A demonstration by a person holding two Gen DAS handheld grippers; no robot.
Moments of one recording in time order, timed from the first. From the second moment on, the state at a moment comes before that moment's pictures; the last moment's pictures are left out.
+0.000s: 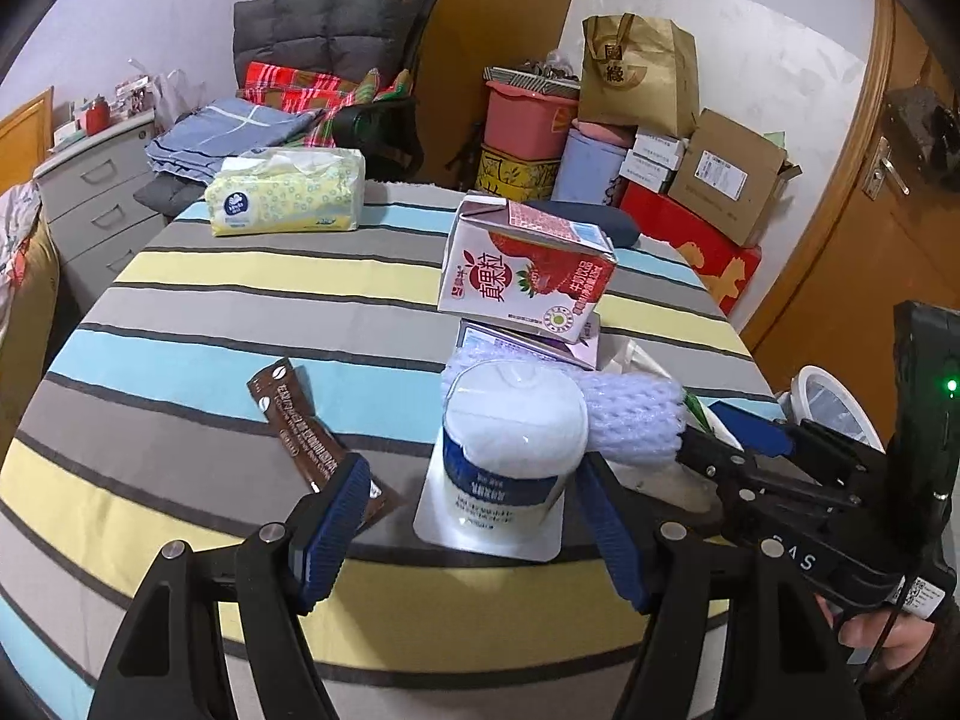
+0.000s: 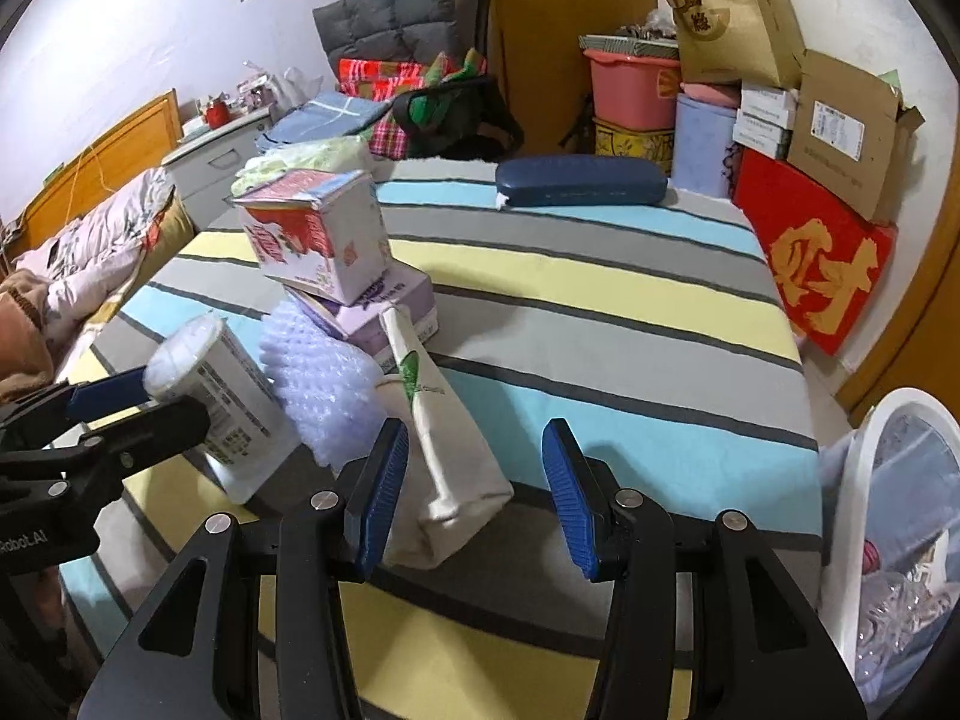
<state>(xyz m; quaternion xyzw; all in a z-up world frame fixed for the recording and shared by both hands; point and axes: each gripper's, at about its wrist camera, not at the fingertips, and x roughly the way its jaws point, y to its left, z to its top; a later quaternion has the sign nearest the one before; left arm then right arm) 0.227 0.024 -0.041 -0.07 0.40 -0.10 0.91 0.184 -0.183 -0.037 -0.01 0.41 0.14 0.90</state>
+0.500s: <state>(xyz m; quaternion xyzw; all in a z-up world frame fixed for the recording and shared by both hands) 0.243 0.023 -0.050 -0.07 0.41 -0.11 0.90 0.190 -0.181 -0.036 -0.01 0.42 0.15 0.90</state>
